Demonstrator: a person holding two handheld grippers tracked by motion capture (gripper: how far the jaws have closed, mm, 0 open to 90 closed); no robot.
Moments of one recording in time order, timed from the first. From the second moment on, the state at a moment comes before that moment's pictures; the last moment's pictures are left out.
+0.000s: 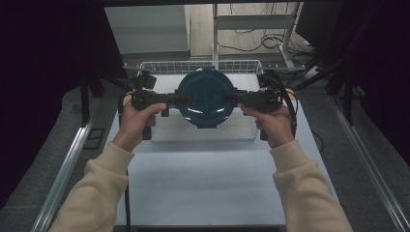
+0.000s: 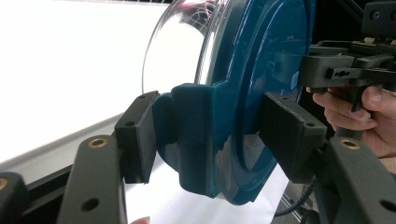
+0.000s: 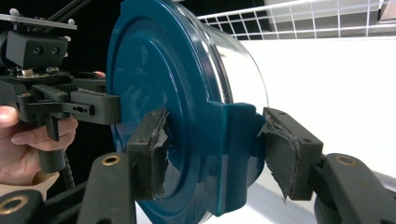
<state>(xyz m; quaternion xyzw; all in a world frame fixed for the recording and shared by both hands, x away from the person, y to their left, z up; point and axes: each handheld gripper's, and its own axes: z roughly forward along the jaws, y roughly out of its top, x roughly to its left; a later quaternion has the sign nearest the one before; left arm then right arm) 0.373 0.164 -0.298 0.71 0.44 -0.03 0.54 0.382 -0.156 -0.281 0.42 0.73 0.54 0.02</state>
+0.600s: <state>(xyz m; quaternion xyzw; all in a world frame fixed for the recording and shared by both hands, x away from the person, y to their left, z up) 0.429 0.168 -0.286 0.71 0.46 -0.05 0.53 0.434 -0.154 -0.269 0.44 0.72 0.53 0.00</state>
